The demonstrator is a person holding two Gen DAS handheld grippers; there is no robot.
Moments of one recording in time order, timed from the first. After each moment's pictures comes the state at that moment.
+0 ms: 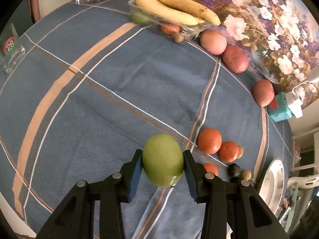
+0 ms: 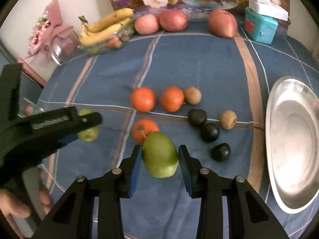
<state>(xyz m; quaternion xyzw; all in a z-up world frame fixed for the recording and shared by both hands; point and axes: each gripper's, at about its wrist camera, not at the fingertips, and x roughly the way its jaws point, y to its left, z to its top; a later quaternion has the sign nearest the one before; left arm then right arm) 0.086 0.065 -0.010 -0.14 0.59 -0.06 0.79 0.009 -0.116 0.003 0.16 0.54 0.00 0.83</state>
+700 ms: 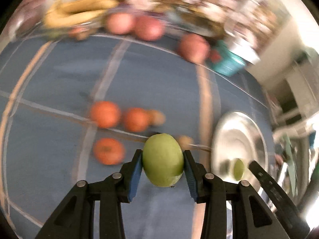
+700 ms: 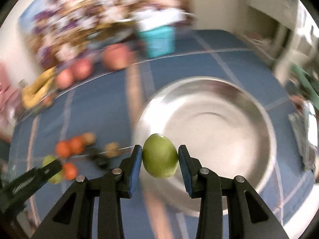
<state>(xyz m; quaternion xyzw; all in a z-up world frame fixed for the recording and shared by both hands) 0.041 -0.078 0.012 -0.05 0.58 -0.24 0.78 -0.055 -0.252 0.030 0.22 0.48 -0.25 0.81</state>
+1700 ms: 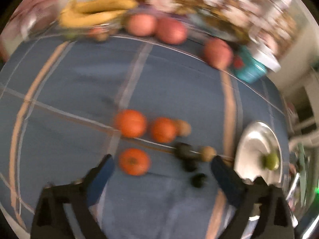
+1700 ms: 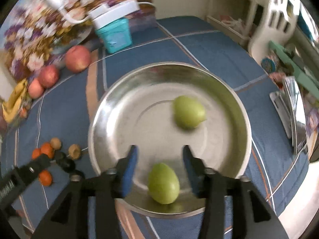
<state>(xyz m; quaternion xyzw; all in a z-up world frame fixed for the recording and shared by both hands) 0.067 -0.044 0.008 -0.05 0.59 -0.14 0.79 -0.071 -0.278 0.013 0.23 0.50 -0.29 0.78</state>
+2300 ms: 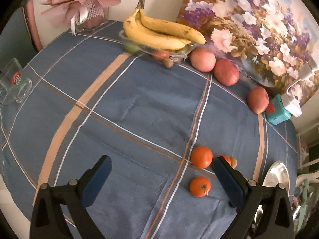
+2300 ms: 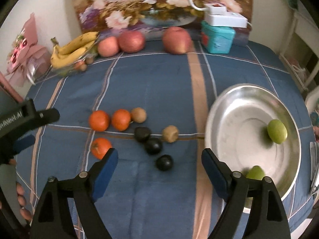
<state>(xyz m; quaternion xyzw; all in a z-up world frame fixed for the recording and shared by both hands) 0.090 0.045 0.026 -0.09 0.55 -0.05 0.83 -0.013 -0.157 0.022 0.13 0.51 -0.12 0.84</state>
